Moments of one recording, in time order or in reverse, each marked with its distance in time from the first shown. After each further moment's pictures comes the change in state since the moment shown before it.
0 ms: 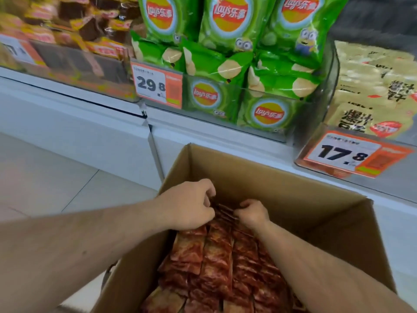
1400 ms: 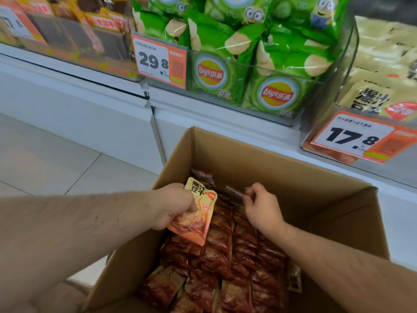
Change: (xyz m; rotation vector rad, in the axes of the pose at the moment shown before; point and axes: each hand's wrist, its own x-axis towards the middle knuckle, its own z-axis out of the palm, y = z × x) left_hand 0.008 -0.034 0.036 -0.857 -0.080 -0.598; right_hand -0.055 0.009 -0.023 -0.024 0.188 -0.429
